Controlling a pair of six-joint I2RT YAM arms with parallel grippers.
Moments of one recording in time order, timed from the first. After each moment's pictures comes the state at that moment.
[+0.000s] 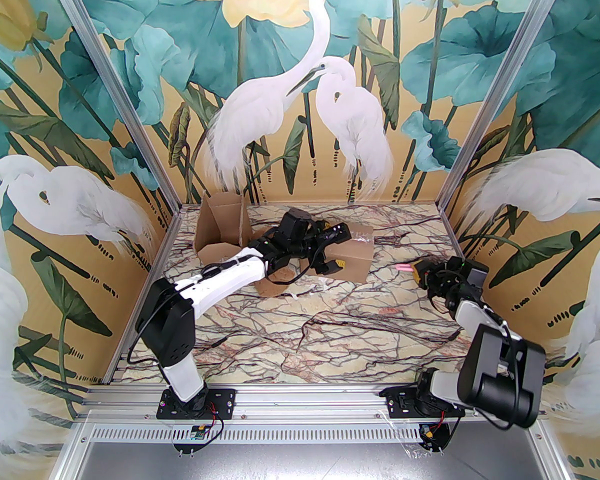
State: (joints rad) left arm -0.71 1.73 1.43 -0.18 0.35 0.55; right arm -0.44 1.39 0.55 0.12 -0.81 1.00
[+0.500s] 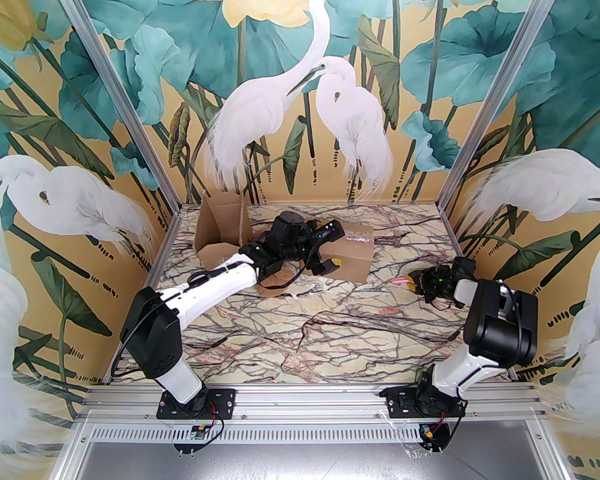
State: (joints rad) left arm -0.71 1.66 1.36 -0.16 0.29 0.47; right arm -0.44 1.73 0.75 -0.11 -0.77 0.83
